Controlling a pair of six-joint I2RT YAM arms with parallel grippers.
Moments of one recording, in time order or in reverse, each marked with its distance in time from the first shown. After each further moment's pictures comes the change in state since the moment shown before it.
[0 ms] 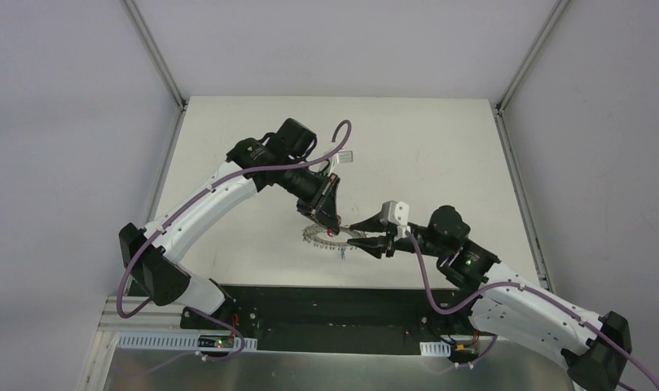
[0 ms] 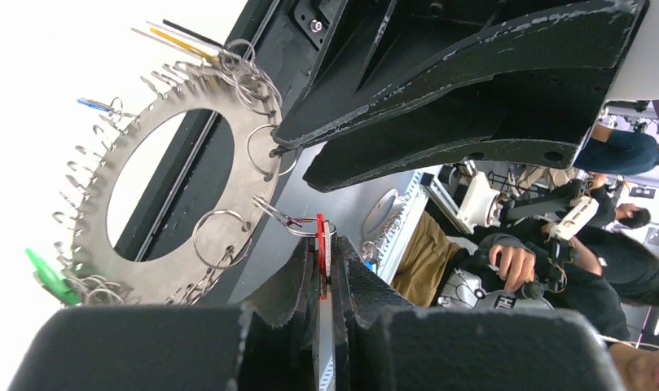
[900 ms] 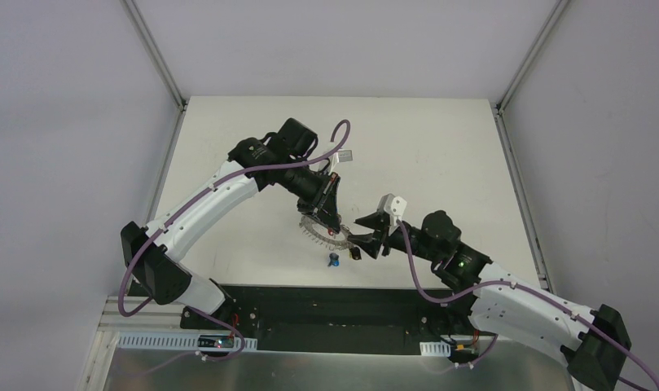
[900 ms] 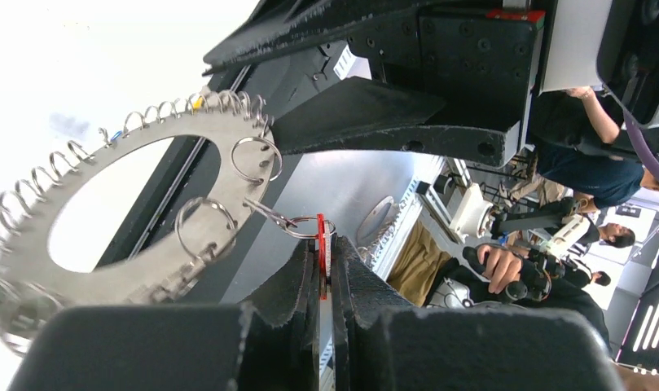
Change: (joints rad) left arm 0.001 0.011 0.001 0.003 -0.035 -0.052; right arm 0.019 0.016 -0.100 0.064 0.205 0.145
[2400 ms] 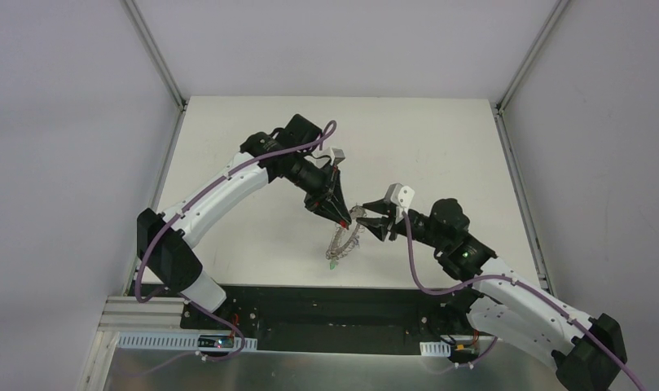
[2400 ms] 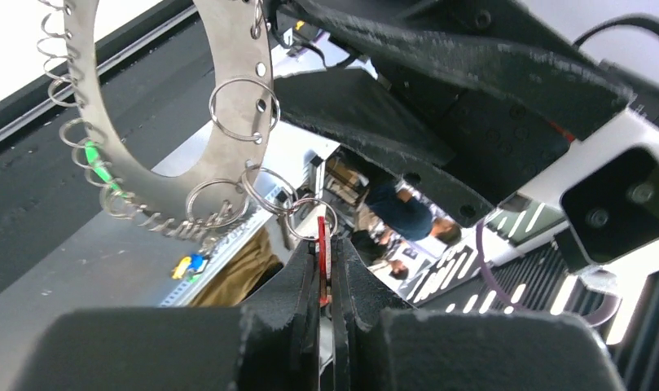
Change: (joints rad) left arm 0.040 0.089 0.016 0.031 0.077 -0.489; right arm -0.155 0.024 0.058 -0.020 -0.084 -0.150
